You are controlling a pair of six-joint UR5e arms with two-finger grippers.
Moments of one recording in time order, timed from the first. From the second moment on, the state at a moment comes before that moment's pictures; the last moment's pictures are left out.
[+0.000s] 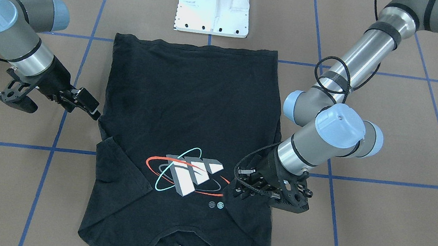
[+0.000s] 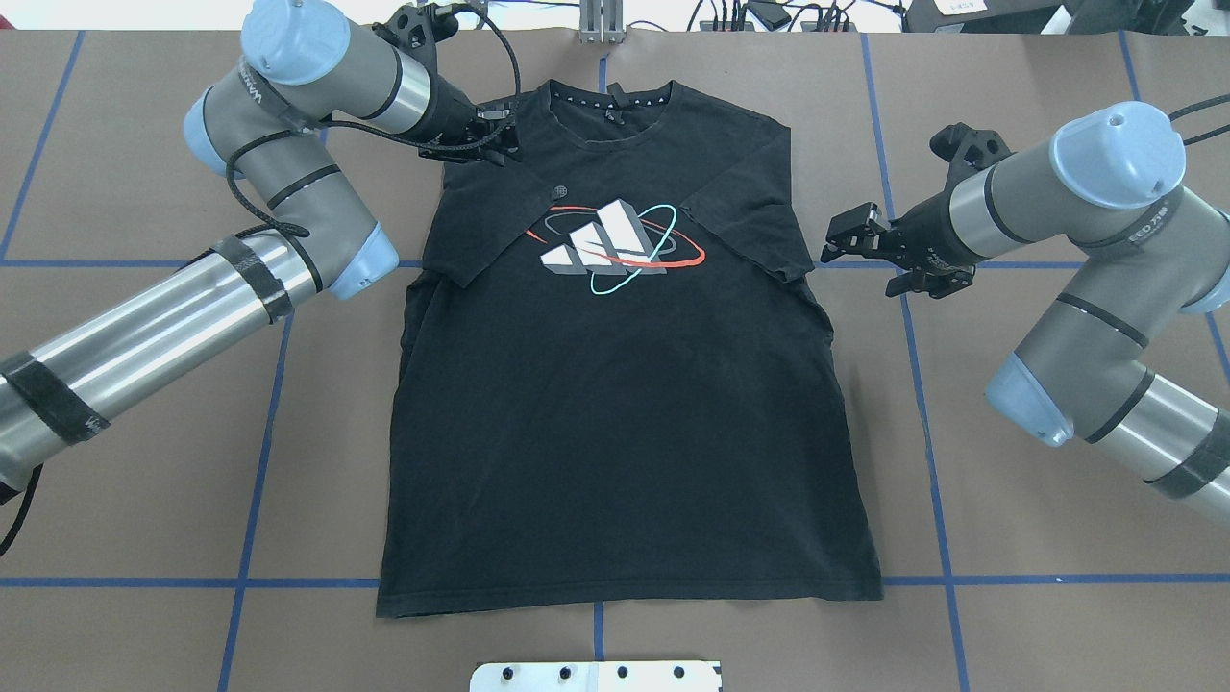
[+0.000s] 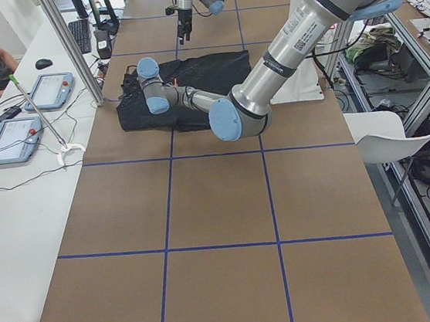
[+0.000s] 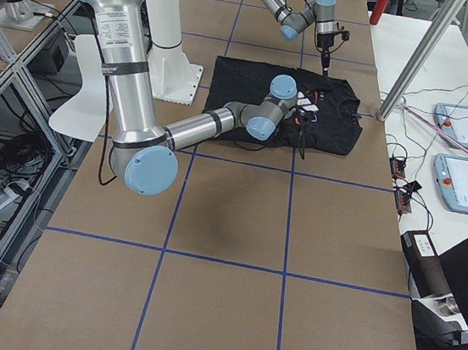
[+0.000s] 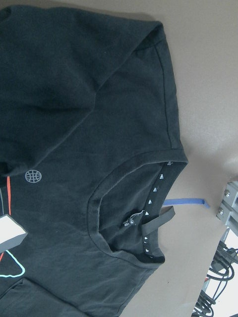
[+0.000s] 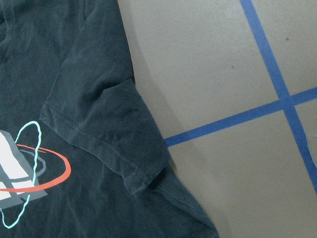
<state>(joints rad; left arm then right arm) -0.85 -2.43 -0.99 -2.55 -2.11 -1.27 0.85 -1.29 1.67 -0.96 2.13 1.47</state>
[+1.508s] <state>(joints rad) -0.83 -1.90 -1.70 -2.55 -2.10 -1.33 0.29 -1.59 2.12 -1.24 1.68 2.21</state>
